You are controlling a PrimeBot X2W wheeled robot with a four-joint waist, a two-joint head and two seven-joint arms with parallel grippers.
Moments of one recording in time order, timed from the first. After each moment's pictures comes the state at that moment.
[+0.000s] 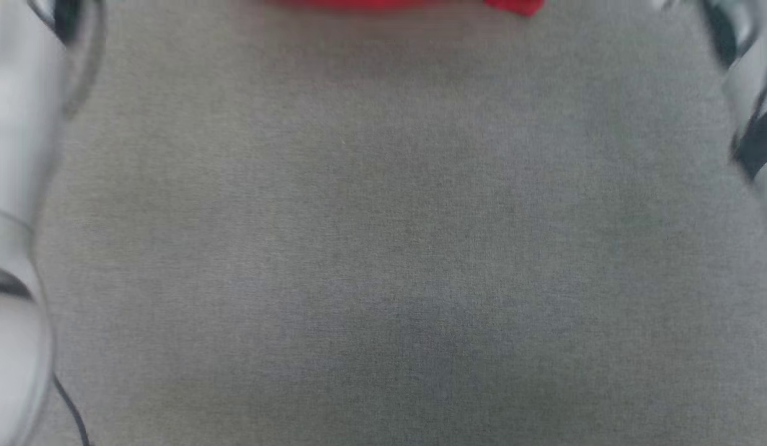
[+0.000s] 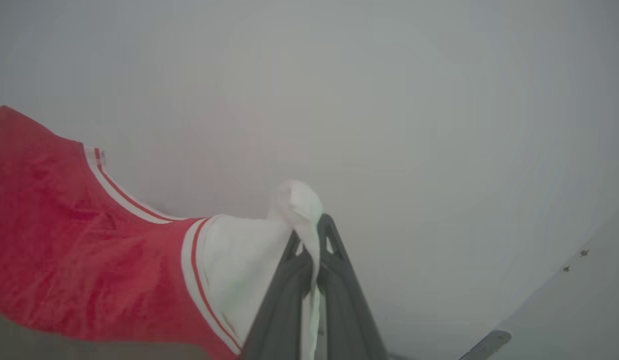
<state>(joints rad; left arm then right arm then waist) -1.51 0.33 -0.64 1.19 -0.69 -0.13 -0.11 -1.39 -0.20 0.21 1.14 0.14 0.13 -0.20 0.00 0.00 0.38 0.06</state>
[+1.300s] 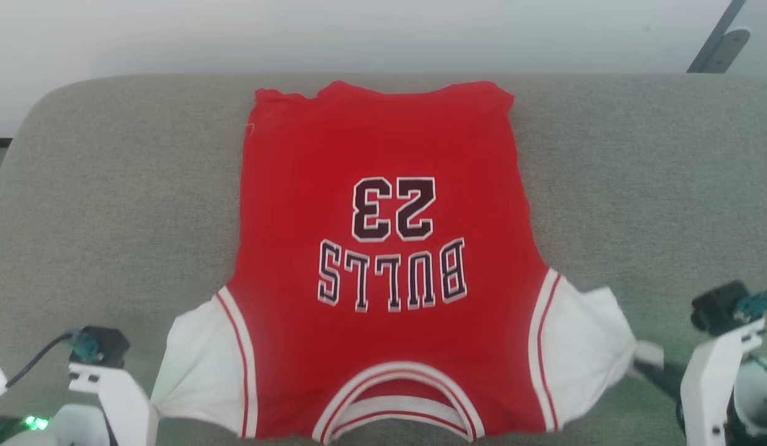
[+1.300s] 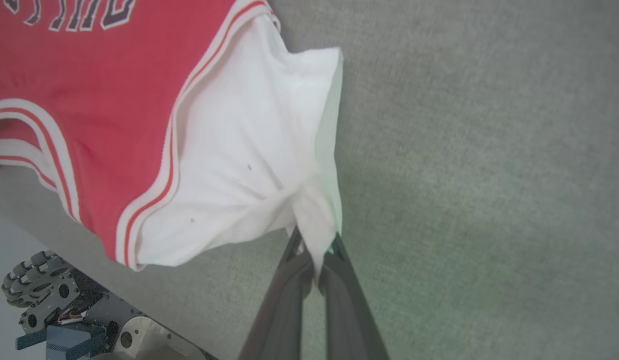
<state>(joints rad) -0.30 0.95 -0.81 0.05 -1.07 0.34 0.45 -0.09 -0.64 0.26 -0.01 0.77 0.13 0.64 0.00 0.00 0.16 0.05</state>
